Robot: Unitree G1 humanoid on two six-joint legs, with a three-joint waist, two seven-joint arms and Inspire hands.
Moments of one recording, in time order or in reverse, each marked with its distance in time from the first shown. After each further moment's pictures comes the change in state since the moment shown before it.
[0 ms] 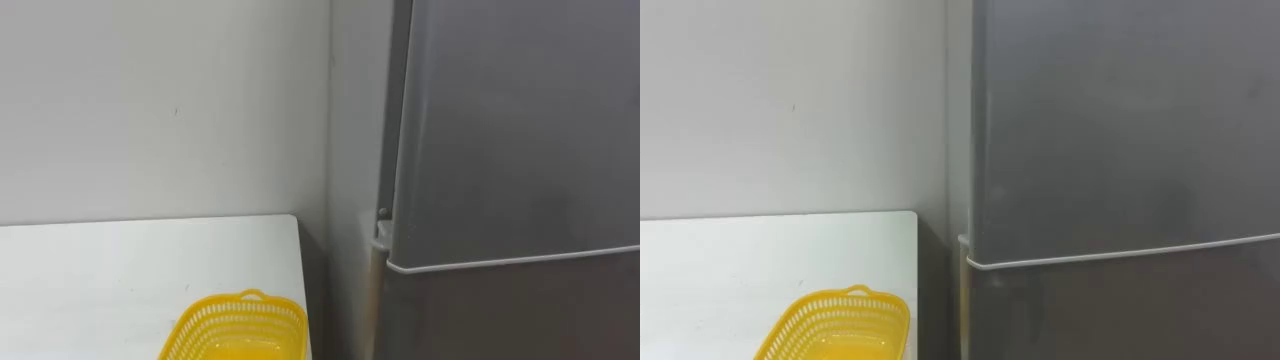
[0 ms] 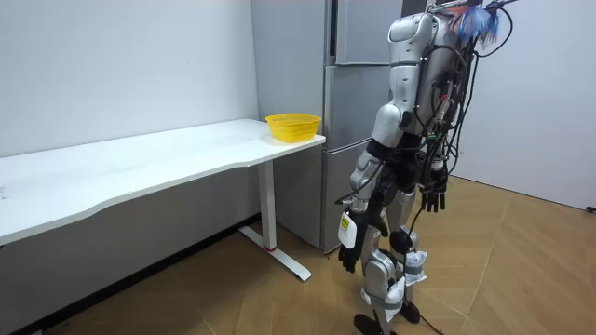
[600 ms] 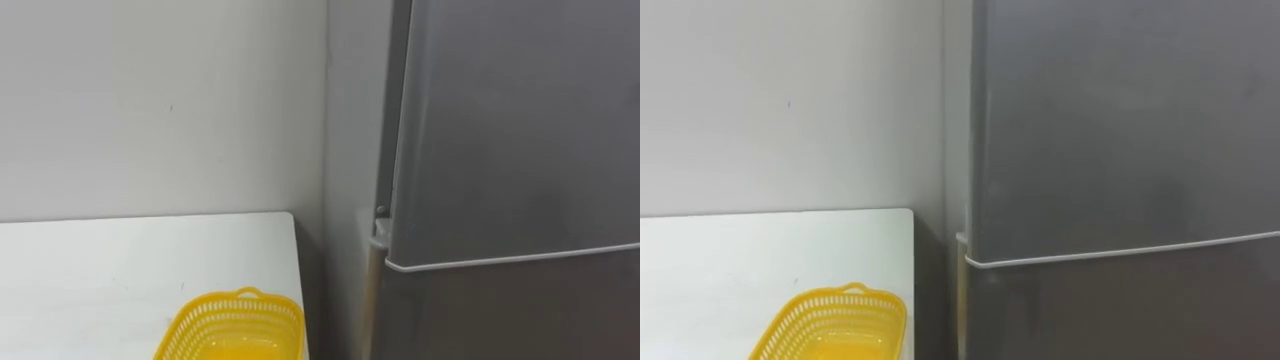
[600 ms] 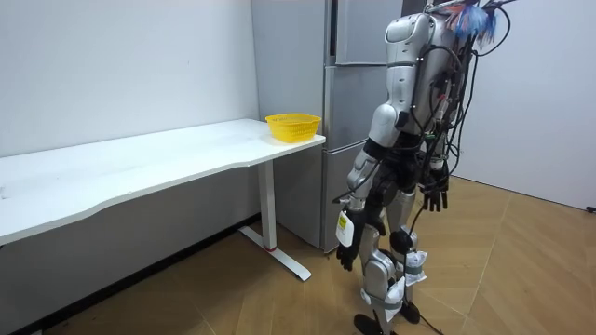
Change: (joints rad) left arm -0.020 0.000 0.003 0.003 -0.001 0.005 -0.001; right arm -0.001 0.000 -0.006 0.003 -0.059 0.001 0.018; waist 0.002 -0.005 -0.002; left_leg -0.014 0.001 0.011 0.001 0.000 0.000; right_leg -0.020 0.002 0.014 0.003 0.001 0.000
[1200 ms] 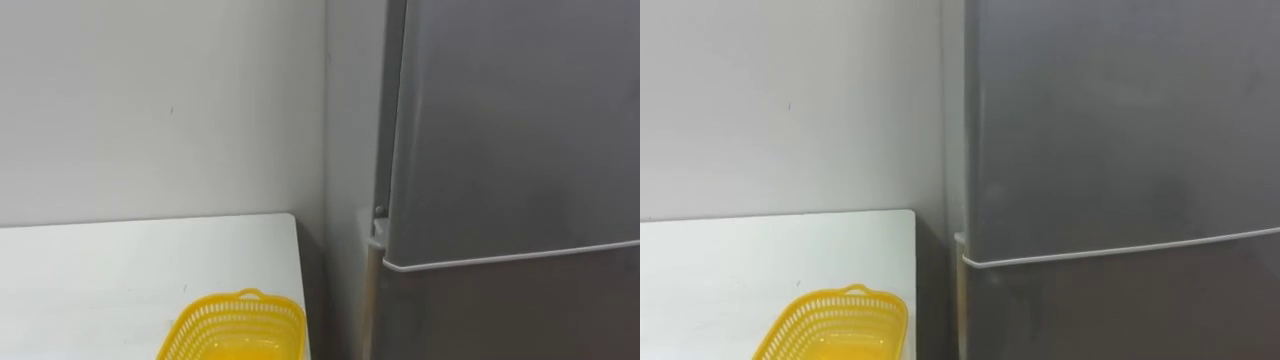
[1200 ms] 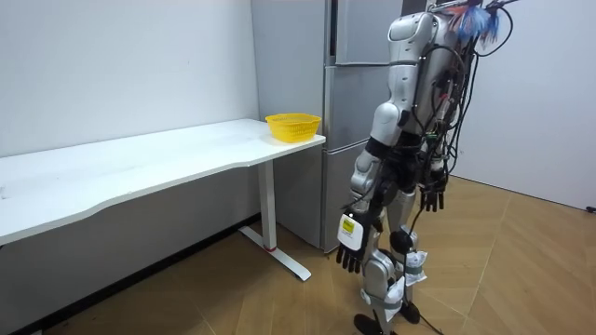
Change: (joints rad) left arm 0.010 -0.005 0.124 0.073 -0.391 -0.022 0.115; right arm -0.017 0.004 -0.019 0.006 0.026 -0.007 -0.029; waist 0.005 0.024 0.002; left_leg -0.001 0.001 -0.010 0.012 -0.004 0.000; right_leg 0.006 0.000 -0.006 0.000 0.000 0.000
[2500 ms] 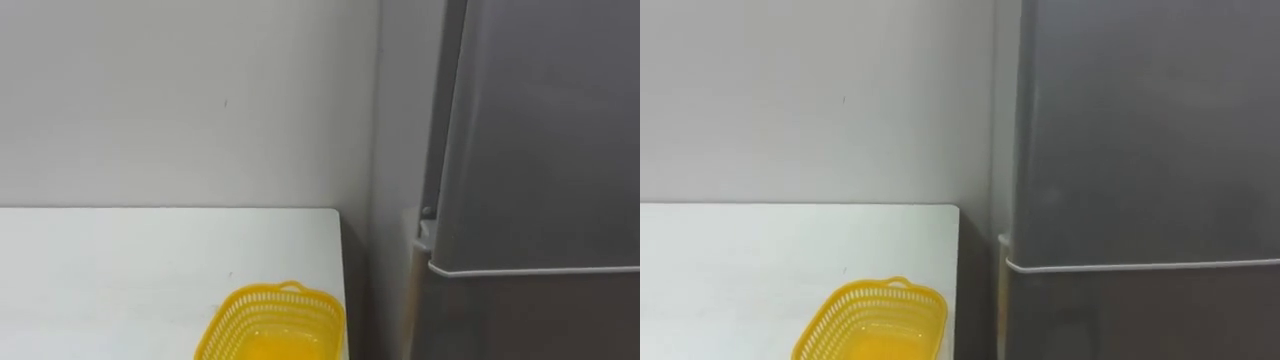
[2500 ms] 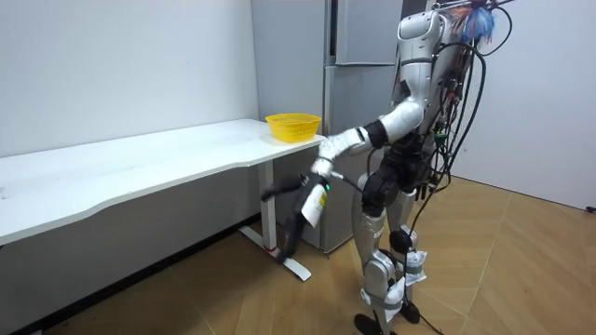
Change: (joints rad) left arm 0.006 0.064 0.530 -0.898 -0.941 -0.425 1.008; right arm 0.057 -0.030 -0.163 -0.095 0.115 -0.158 -0.093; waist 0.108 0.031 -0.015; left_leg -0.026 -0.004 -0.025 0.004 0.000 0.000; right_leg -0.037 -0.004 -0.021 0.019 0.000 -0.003
